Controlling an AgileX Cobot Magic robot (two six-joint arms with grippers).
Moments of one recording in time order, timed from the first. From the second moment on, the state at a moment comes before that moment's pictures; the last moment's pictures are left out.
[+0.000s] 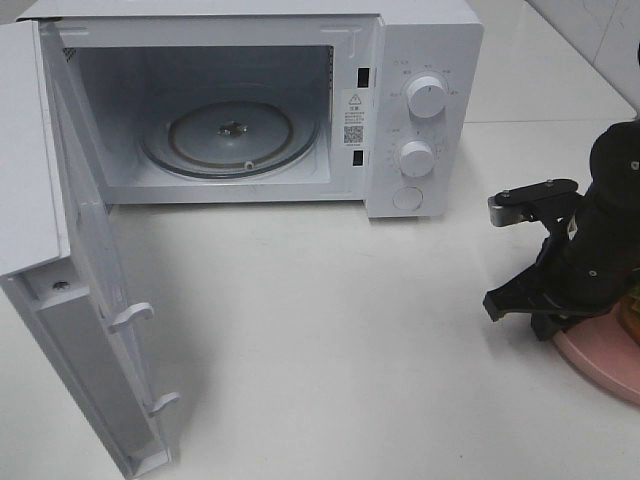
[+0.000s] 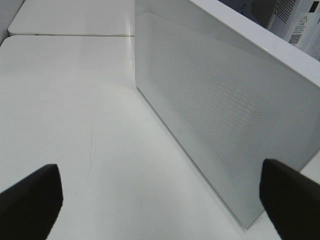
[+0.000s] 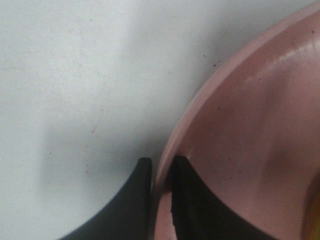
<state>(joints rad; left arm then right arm) 0.06 0.00 -0.52 -0.24 1.07 0.12 0.20 1.83 -0.80 -0.16 0.44 0.13</state>
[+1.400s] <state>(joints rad) 0.06 0.00 -0.52 -0.23 1.07 0.12 0.47 1.74 -0.74 -0.60 0.73 0.59</state>
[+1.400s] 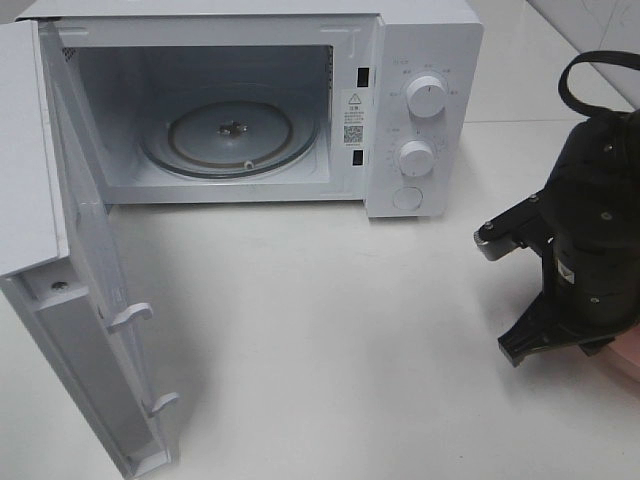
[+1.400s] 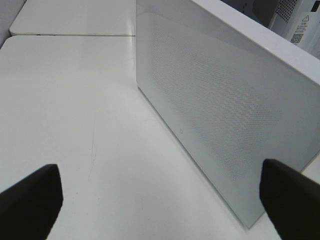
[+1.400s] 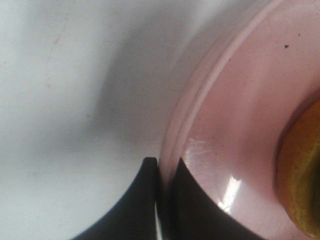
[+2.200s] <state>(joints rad) 0.06 0.00 -0.52 -0.23 1.07 0.12 0.76 1.51 -0.68 -0.61 0.85 0.61</state>
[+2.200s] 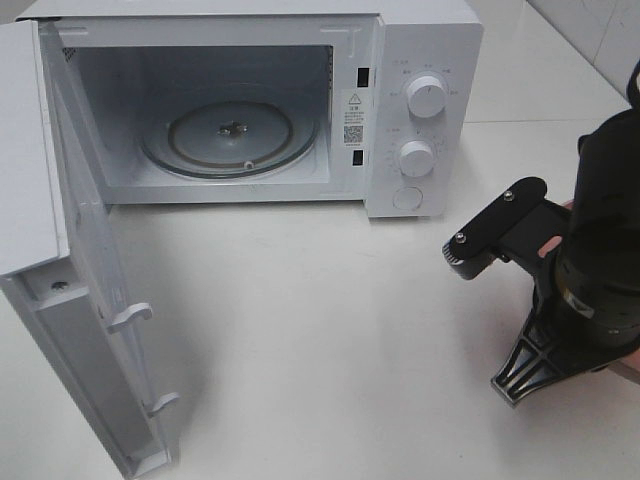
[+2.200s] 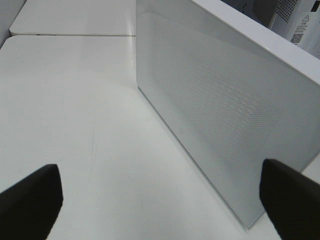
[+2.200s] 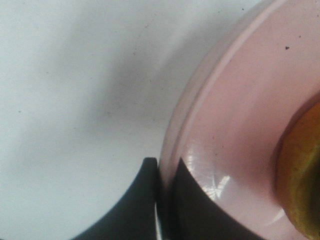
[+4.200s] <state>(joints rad) 0.06 0.00 -0.52 -0.23 1.07 0.12 1.24 1.50 -0.68 -0.77 0.55 0.06</state>
